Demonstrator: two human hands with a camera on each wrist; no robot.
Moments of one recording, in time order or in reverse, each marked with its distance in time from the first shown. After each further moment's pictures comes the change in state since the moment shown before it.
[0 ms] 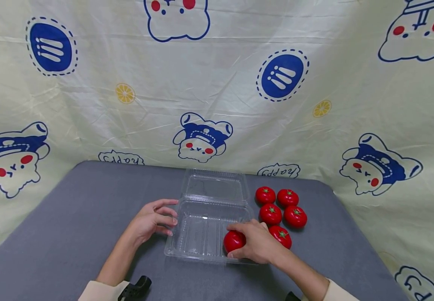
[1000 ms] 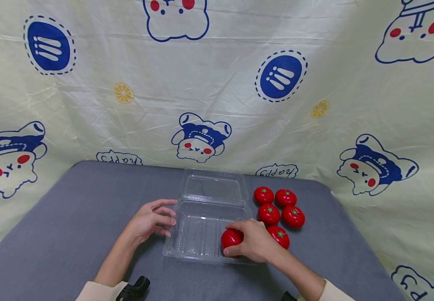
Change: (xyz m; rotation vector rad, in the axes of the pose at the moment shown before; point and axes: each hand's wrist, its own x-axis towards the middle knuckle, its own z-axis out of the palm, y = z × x) left_hand -0.002 0.003 0.002 -0.016 0.005 -0.007; right_hand 0.004 -0.004 0.001 0.045 0.037 0.069
